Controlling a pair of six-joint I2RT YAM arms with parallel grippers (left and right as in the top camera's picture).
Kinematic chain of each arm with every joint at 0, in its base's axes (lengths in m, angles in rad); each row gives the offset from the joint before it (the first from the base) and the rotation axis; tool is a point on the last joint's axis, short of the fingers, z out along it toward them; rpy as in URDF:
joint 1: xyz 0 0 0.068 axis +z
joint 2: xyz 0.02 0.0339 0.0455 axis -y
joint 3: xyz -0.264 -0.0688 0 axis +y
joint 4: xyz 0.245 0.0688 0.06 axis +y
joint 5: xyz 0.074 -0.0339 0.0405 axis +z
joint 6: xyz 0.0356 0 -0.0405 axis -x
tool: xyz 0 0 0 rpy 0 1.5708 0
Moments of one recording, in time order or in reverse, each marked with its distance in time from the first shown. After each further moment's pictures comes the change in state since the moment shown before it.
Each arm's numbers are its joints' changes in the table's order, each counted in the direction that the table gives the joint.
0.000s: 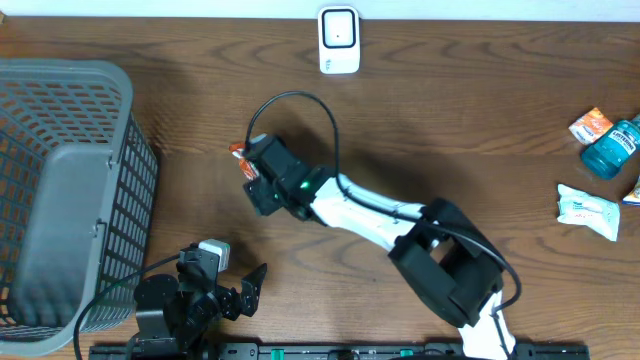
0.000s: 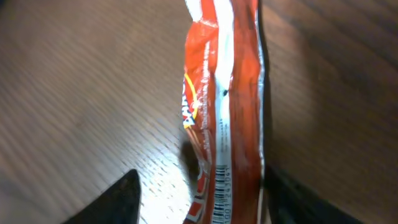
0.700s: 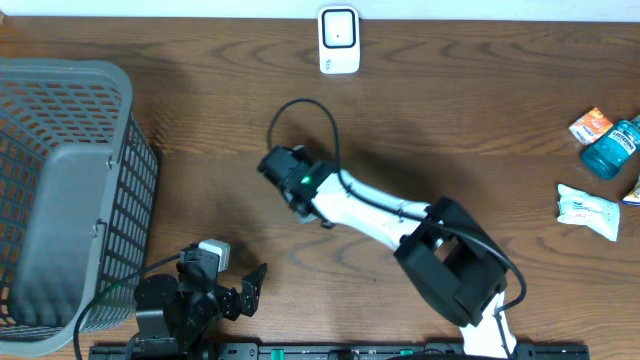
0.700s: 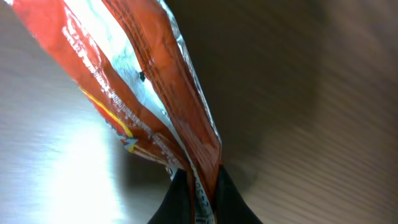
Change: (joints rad) left arm 0.000 0.000 0.000 0.000 0.000 0.000; right arm -0.028 0.010 -0.028 0.465 -0.336 0.007
